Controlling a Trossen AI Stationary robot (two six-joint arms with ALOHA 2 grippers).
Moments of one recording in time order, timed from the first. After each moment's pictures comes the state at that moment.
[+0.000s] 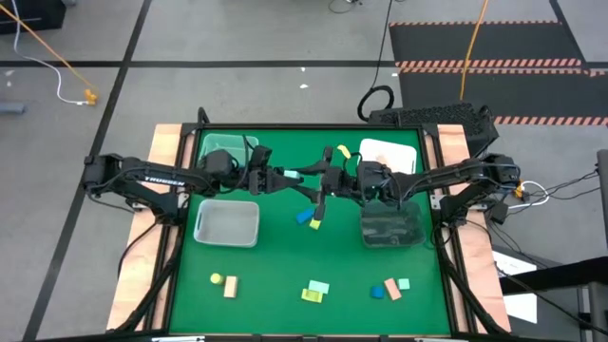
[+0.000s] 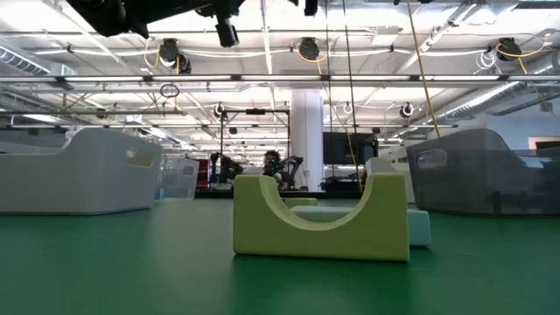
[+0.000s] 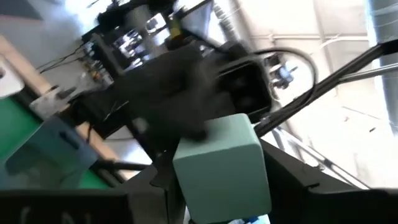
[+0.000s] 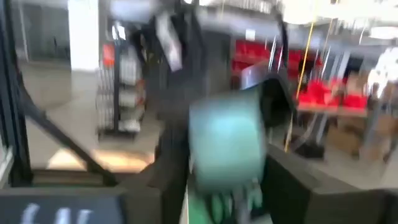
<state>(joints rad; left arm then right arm) 0.11 1.32 0.73 0.89 0.26 -1.07 0.06 1.54 1.03 0.56 0.16 -0.13</state>
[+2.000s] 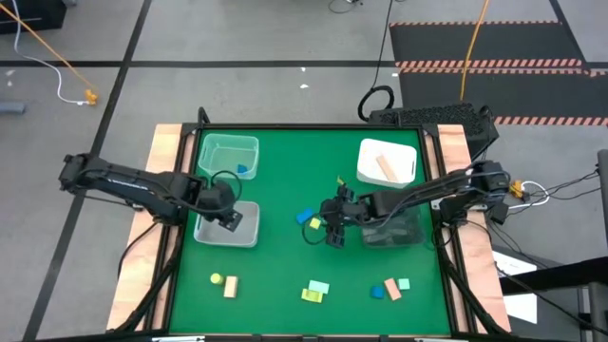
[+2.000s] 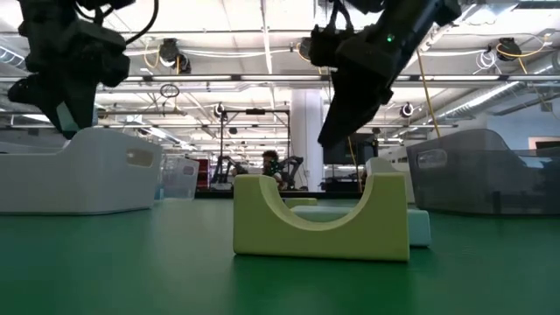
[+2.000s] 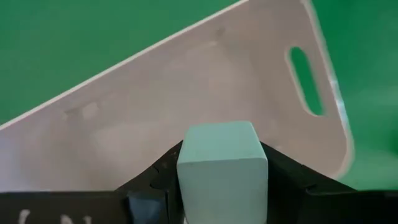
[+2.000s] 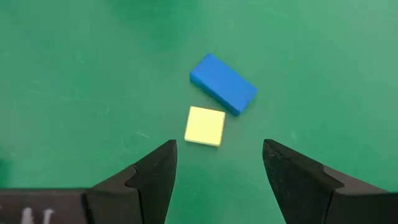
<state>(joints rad) -0.13 1.03 0.73 -0.95 -0.01 -1.18 0.14 1.65 1.03 -0.37 0.21 0.33</state>
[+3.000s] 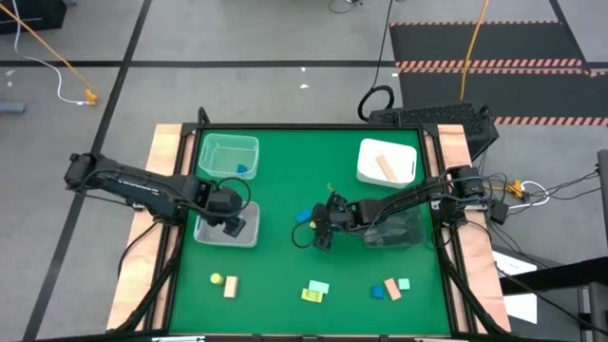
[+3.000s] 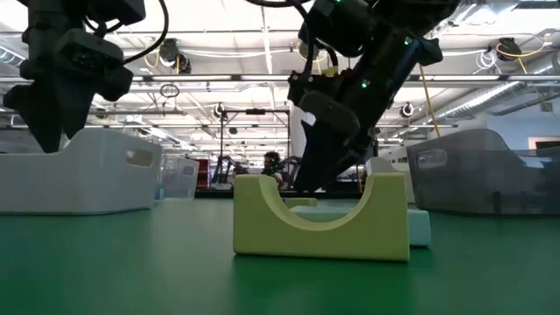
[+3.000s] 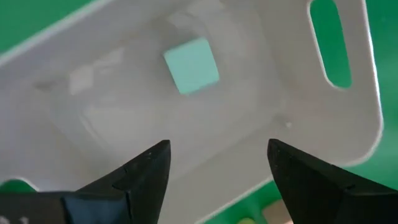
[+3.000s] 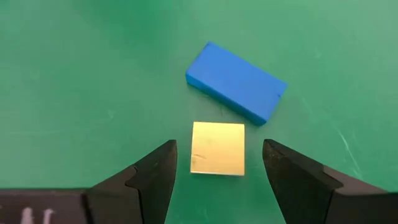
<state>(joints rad) -0.13 1.12 0.73 -0.93 0.12 -1.16 0.14 1.84 1.03 -0.19 0.24 0.47</state>
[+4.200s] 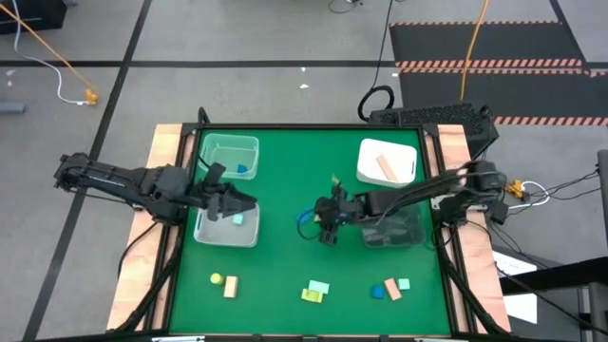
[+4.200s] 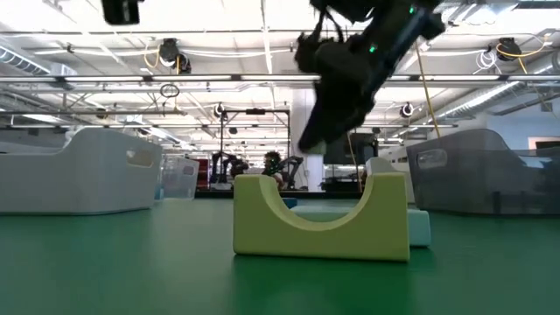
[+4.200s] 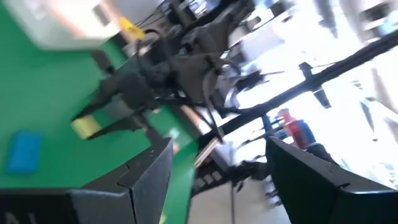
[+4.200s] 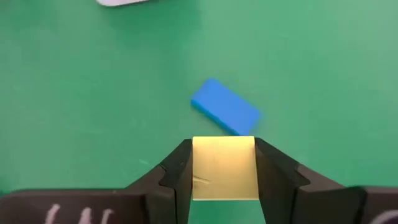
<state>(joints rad) -0.22 0.78 0.73 -0.05 -0.12 -0.98 0.11 1.67 1.03 -0.27 0.18 0.34</state>
